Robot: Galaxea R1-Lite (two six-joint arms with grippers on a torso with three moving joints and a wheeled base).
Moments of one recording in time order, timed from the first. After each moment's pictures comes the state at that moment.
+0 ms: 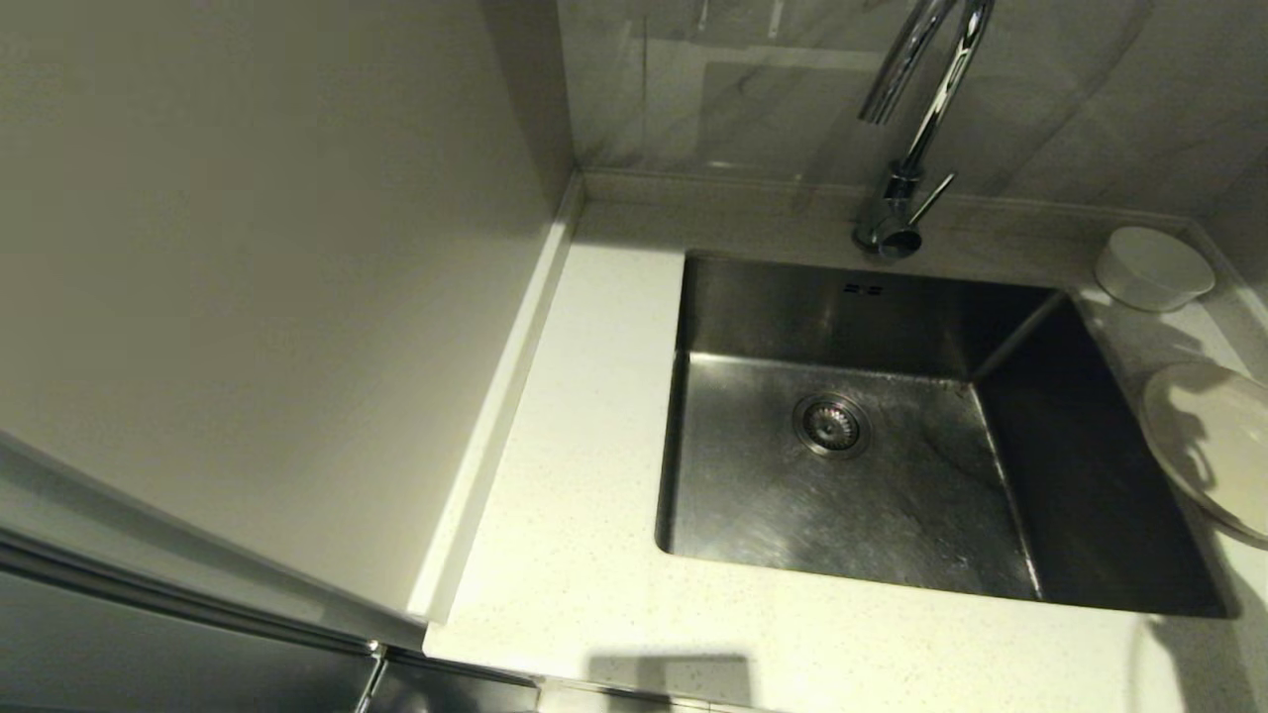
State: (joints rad) left arm 0.00 0.00 0.00 0.00 0.02 -0.02; right arm -0.27 1.62 -1.52 -1.03 -0.33 0.42
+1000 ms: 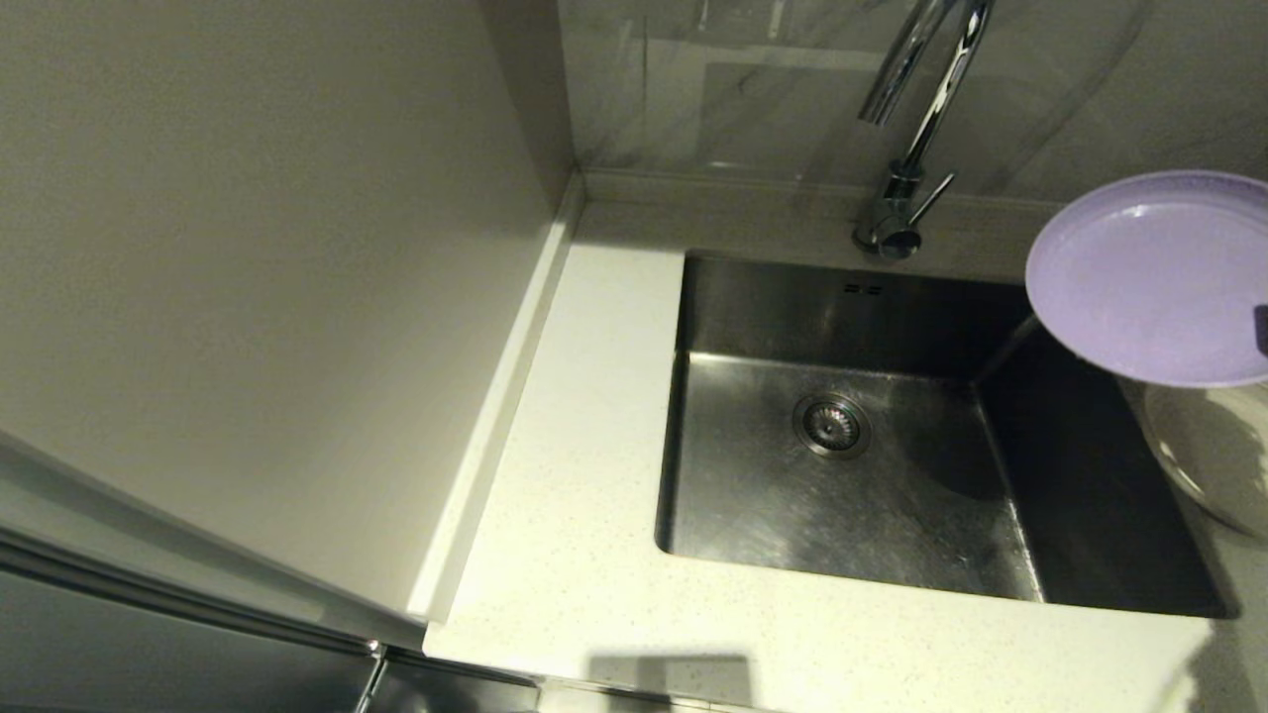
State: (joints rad) left arm 0.00 0.00 0.00 0.00 0.02 -0.02; right arm -0.53 1.41 -1.29 0.13 0.31 -0.01
